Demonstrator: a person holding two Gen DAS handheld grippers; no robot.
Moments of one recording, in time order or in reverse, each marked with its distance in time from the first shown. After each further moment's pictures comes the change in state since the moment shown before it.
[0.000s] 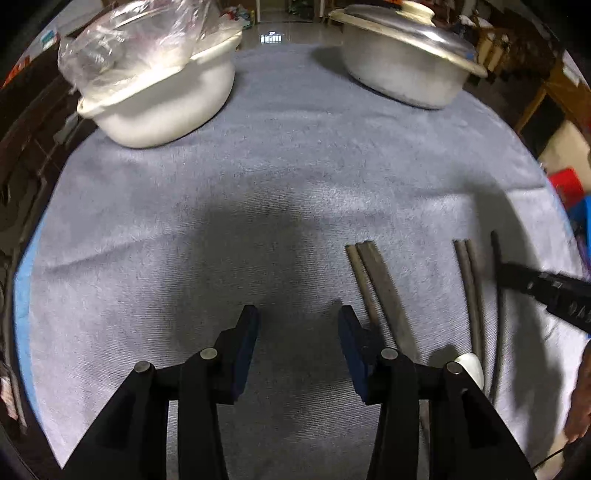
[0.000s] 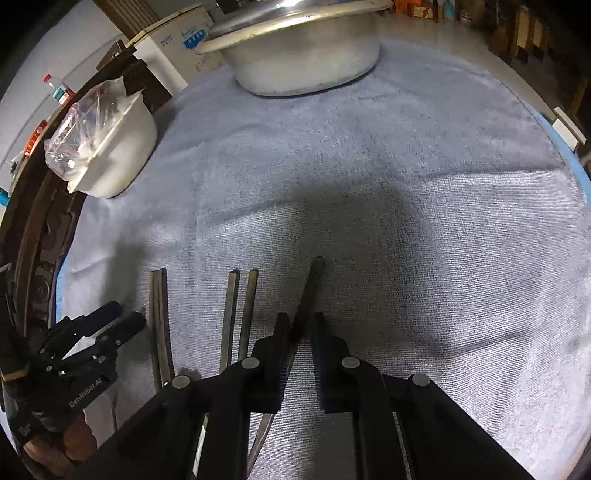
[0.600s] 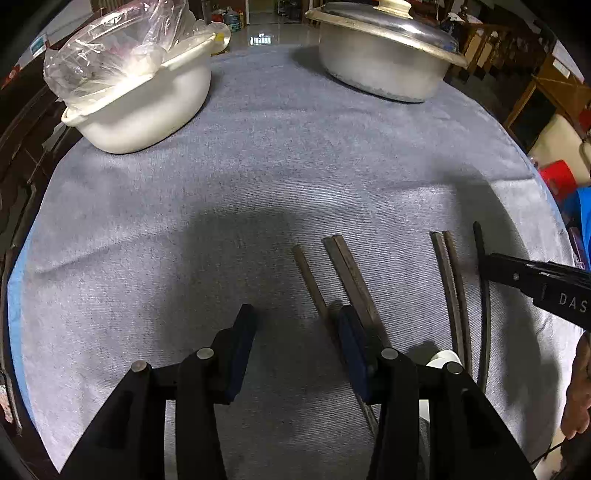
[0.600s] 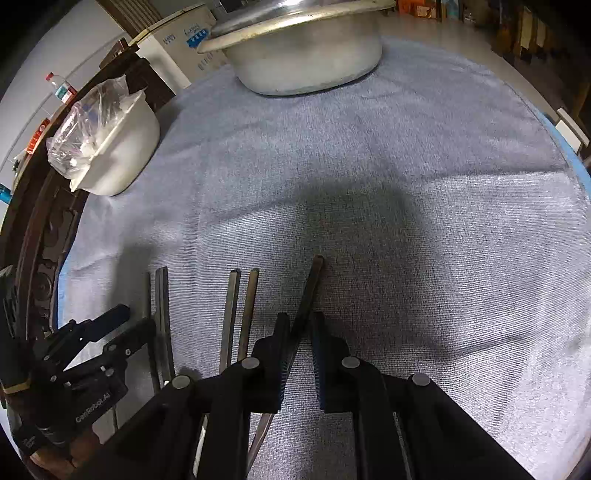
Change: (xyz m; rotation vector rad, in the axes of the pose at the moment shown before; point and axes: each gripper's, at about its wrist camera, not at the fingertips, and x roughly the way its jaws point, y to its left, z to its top) left arm 0.006 -0.016 -0.001 0.051 -0.003 -0.004; right arm 0.001 -0.002 0.003 -0.005 0.009 0.009
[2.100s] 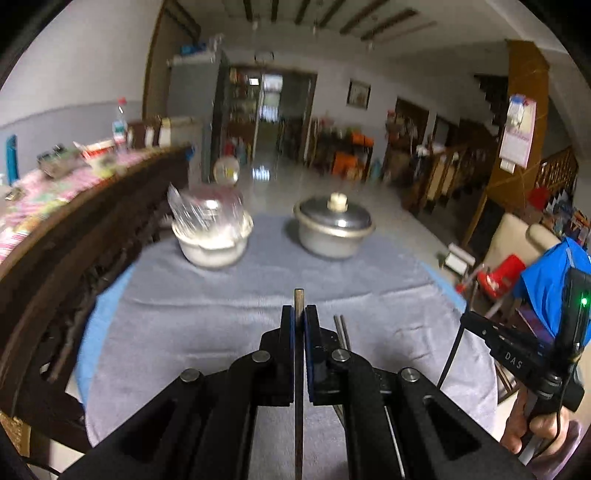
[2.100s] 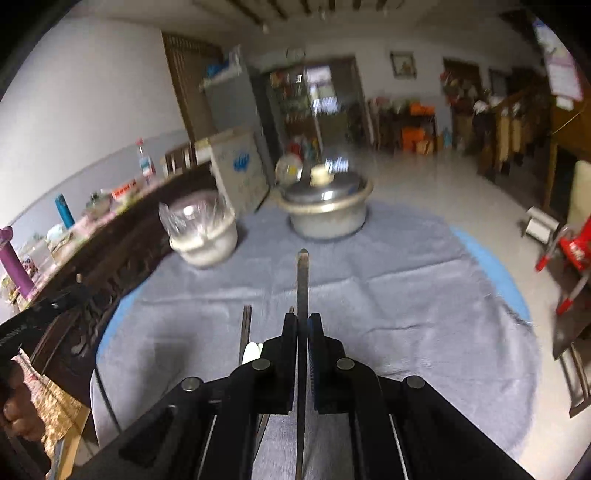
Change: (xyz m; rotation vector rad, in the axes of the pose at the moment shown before) left arm -0.254 0.005 -0.138 -0.074 -0.643 -0.080; right arm -0.205 0.039 -0.173 -0.121 -0.688 -0.019
